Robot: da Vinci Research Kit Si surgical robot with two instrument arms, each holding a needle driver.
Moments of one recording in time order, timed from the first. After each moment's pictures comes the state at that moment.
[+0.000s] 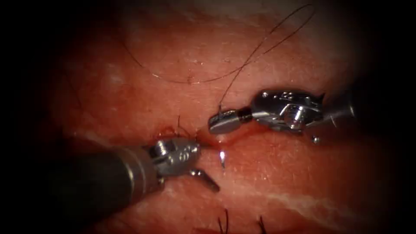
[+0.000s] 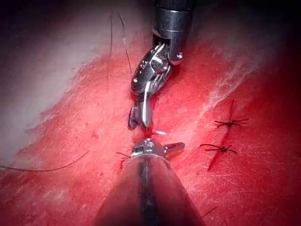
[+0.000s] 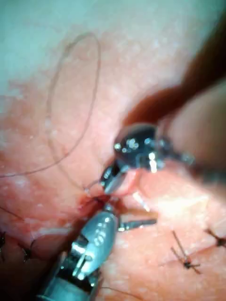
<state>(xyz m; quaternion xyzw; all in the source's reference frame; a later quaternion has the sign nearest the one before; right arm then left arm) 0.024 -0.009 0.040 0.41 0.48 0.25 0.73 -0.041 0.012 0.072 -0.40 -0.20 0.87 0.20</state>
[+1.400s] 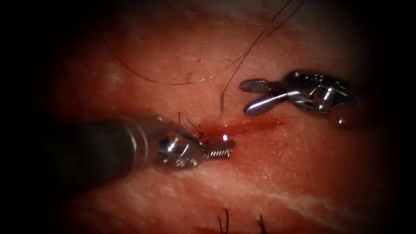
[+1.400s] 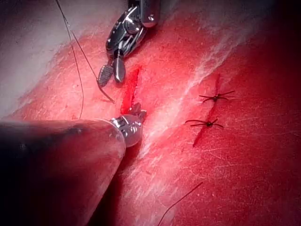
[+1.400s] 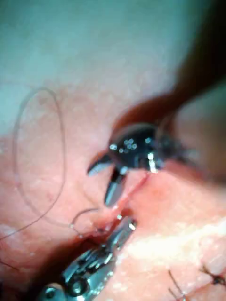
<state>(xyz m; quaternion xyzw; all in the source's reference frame) 0.019 -0.004 0.043 0.34 0.53 0.27 0.73 -0.042 0.013 0.075 -0.43 0.17 0.87 -0.18</state>
